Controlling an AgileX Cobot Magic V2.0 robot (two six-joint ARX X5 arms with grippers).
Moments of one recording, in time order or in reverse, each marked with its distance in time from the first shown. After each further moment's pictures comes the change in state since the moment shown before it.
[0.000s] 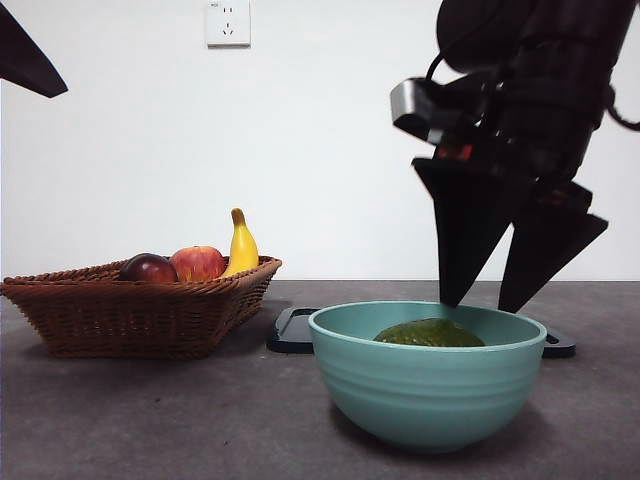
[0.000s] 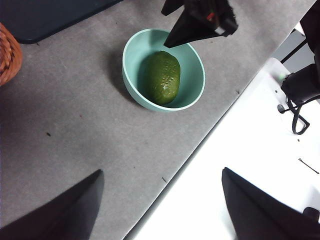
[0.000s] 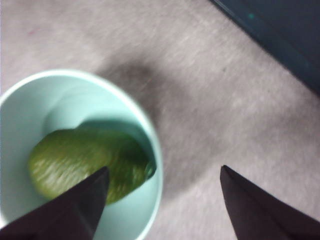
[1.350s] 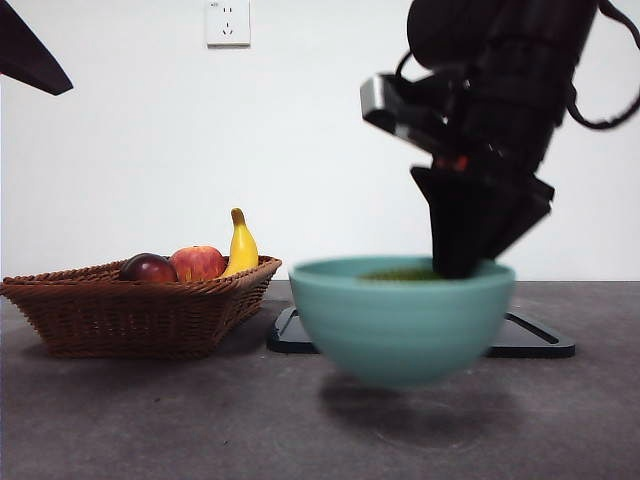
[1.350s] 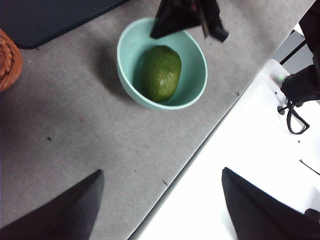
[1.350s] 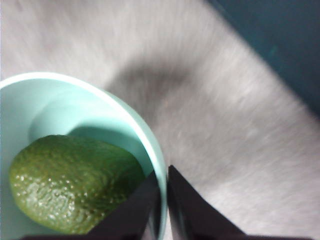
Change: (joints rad) left arm 0.000 0.000 0.000 0.011 0.000 0.007; right arm 0.022 0.042 0.083 -0.015 -0.008 -0.012
